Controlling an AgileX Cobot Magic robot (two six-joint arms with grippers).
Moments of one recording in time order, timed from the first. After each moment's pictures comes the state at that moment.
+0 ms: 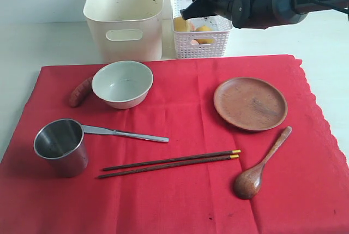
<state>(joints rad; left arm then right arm) 0.07 0.01 0.00 0.15 0.14 -0.14 0.49 2.30 -1.60 0.26 -0.28 -0.47</state>
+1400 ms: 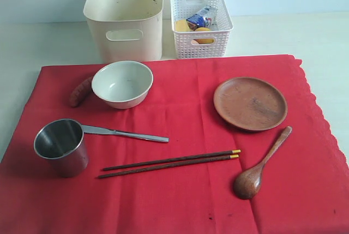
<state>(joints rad) 0.07 0.01 0.00 0.15 0.14 -0.14 0.49 1.98 -1.61 0.36 0.33 -0.52</state>
